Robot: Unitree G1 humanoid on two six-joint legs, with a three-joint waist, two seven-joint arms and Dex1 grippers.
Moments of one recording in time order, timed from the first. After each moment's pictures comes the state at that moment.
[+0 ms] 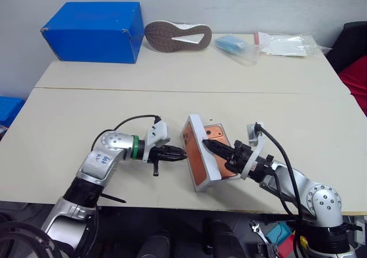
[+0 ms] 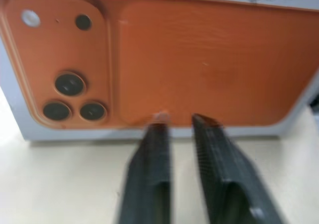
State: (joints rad) left arm -0.54 0.52 -0.26 0.04 -0.28 0.43 -1.08; right arm -0.16 -0.46 -0.05 -0.41 1.84 0.83 -0.28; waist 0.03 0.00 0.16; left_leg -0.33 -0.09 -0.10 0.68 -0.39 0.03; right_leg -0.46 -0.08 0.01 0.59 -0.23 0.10
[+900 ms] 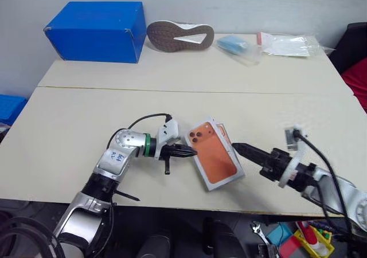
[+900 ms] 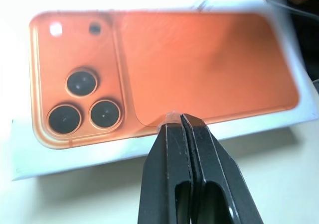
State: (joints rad) left arm -0.58 0.41 -0.27 0.15 -0.23 0.33 -1.09; right arm 0.05 -0.80 -0.29 -0.51 1.92 0.83 -0.14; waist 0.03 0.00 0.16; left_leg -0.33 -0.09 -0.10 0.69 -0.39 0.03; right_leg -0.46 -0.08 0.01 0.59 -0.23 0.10
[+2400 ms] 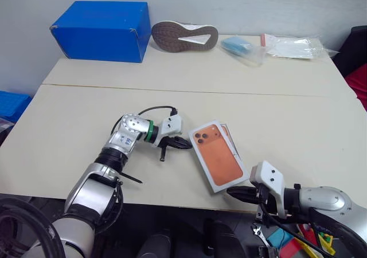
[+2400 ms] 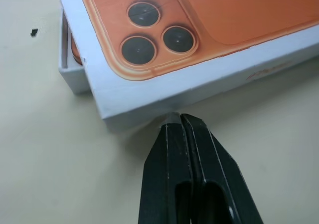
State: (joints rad) left arm -0.89 0.34 -0.31 0.77 -0.04 -0.07 -1.23; right arm 0.15 -0.91 0.01 -0.70 0.62 0.69 0.70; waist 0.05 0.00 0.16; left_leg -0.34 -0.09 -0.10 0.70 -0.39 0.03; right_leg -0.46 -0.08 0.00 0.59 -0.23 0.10
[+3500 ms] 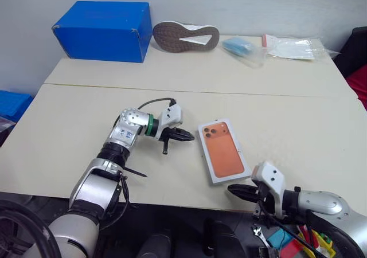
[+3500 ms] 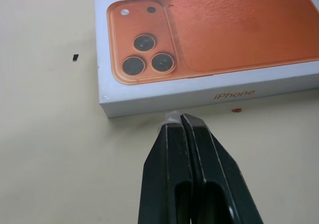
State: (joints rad) left arm -0.93 0.31 -0.24 0.79 -0.03 -0.04 -1.24; right arm 0.21 -0.82 -0.07 -0.68 0.57 0.70 0.71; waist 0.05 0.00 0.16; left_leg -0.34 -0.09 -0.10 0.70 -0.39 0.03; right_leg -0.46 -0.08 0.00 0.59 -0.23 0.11
